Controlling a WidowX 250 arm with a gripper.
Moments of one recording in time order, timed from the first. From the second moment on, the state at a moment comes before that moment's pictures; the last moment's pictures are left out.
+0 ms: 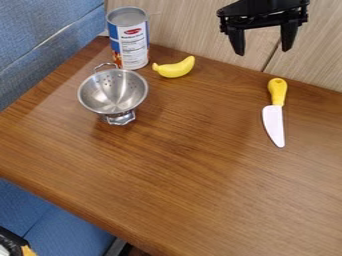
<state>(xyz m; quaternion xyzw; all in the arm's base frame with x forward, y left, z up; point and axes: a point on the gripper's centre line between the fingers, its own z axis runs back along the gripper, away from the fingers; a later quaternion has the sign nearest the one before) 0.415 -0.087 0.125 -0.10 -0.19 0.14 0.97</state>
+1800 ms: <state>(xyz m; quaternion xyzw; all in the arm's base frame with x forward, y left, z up) 0.437 0.043 0.068 0.03 -0.06 0.02 1.00</state>
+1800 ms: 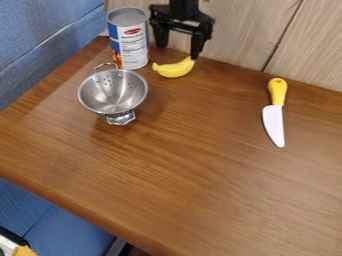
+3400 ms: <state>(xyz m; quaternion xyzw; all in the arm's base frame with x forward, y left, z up) 0.433 0.040 0.033 0.04 -0.04 0.09 0.99</state>
